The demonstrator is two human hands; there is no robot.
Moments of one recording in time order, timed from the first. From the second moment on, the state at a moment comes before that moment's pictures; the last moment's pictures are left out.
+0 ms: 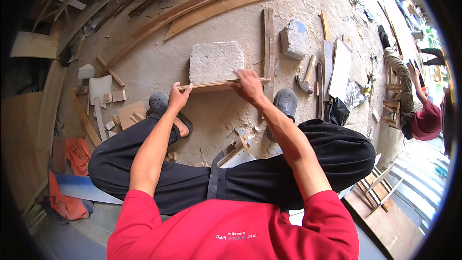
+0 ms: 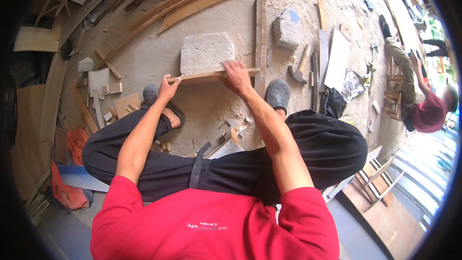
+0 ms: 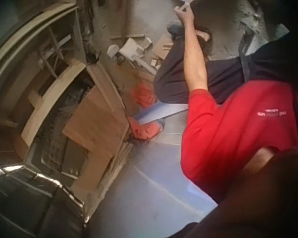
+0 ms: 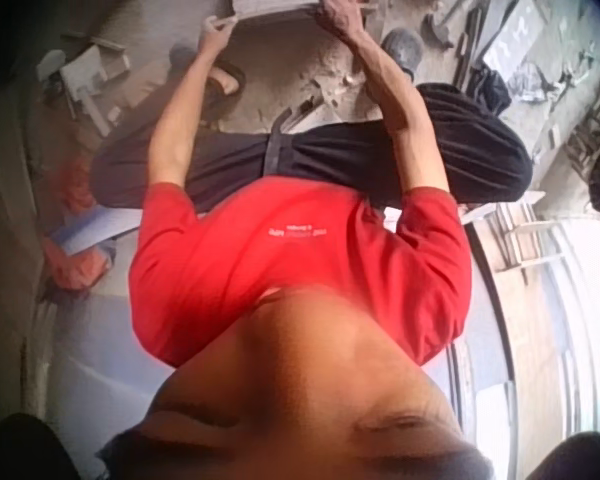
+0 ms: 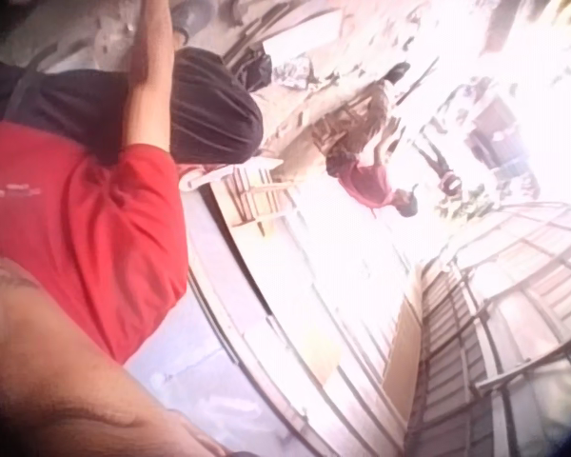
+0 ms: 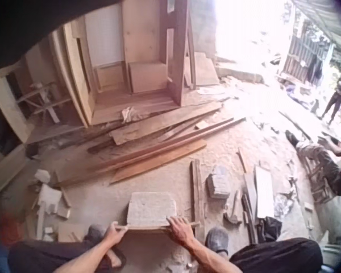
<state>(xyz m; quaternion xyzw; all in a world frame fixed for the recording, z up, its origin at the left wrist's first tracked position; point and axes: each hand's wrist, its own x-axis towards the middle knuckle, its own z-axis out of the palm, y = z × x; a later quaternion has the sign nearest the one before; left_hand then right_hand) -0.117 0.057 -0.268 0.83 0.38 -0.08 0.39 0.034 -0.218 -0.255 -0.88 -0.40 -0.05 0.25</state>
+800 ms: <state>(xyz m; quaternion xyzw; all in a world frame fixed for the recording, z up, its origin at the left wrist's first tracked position) -0.088 -0.022 -0.251 0.98 0.10 -0.08 0.15 0.002 -0.343 -0.334 -0.94 0.03 0.26 0.23</state>
